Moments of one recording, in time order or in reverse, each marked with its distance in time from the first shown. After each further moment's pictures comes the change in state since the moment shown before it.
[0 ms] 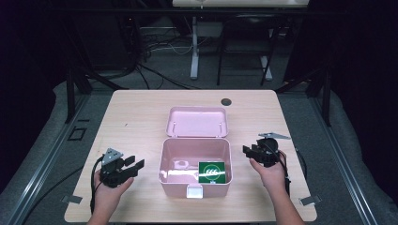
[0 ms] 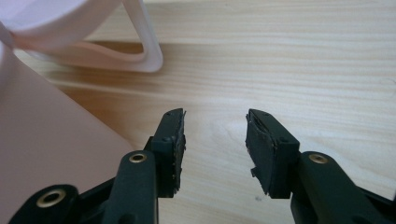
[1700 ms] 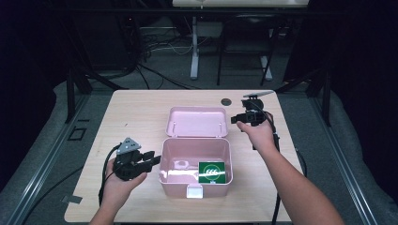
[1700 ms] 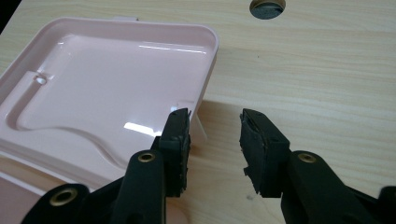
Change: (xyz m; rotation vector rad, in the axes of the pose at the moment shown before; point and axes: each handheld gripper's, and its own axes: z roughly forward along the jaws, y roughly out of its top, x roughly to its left) left arm -0.055 0.050 -0.009 0.071 -0.161 0.114; right arm 0.040 0.121 0.018 0.170 0.016 0.032
